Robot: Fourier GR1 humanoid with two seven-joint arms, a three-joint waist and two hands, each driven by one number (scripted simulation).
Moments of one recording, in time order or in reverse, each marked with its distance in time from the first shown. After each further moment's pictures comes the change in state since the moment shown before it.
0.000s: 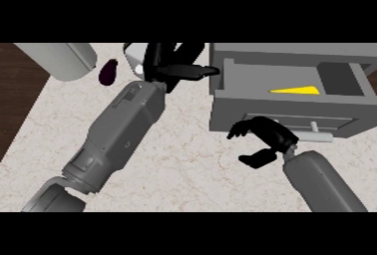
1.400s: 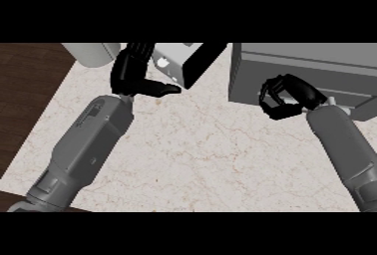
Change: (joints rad) left arm 0.225 0.142 -0.027 -0.229 0.021 -0.188 0.078; right arm -0.354 -0.052 -0.303 0.561 -0.149 0.037 -0.293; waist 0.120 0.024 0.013
